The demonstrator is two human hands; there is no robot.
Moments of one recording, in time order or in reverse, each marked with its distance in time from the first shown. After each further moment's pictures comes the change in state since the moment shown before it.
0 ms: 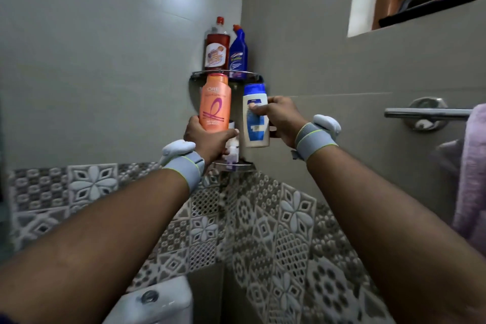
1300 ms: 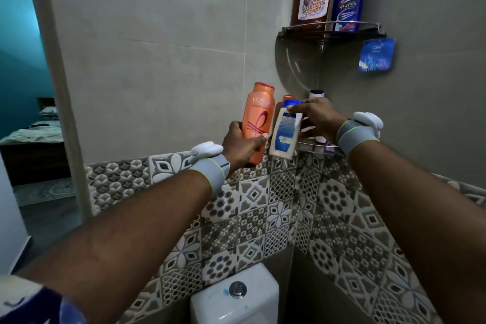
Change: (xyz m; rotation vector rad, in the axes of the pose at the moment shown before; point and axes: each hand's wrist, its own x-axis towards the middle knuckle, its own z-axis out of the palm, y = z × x) left_hand 0.215 -0.174 -0.213 0.197 -0.370 -0.085; right_hand 0.133 0.090 0.280 -0.148 0.062 0.183
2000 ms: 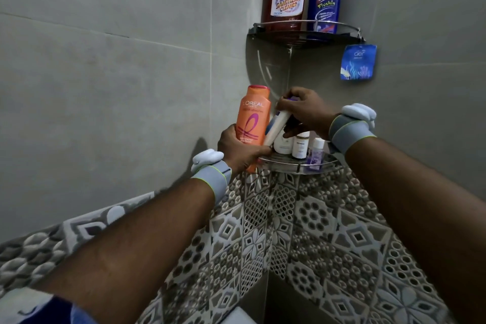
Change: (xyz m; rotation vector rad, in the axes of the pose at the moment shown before) left_hand 0.151 -0.036 0.048 -0.146 -0.101 0.134; right_hand 0.113 -0.003 0.009 -0.203 0.177 -0.030
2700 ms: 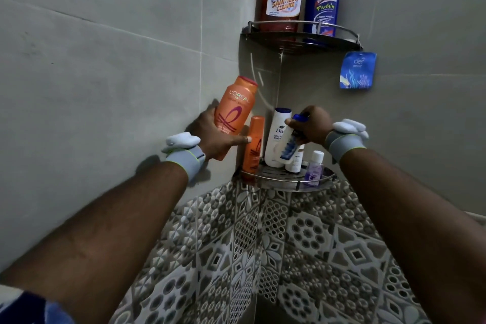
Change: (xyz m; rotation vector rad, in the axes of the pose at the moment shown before) left_hand 0.126 -0.029 -0.024 0.279 -0.088 0.284; right_hand 0.095 0.061 -0.010 -0.308 0.277 0.096
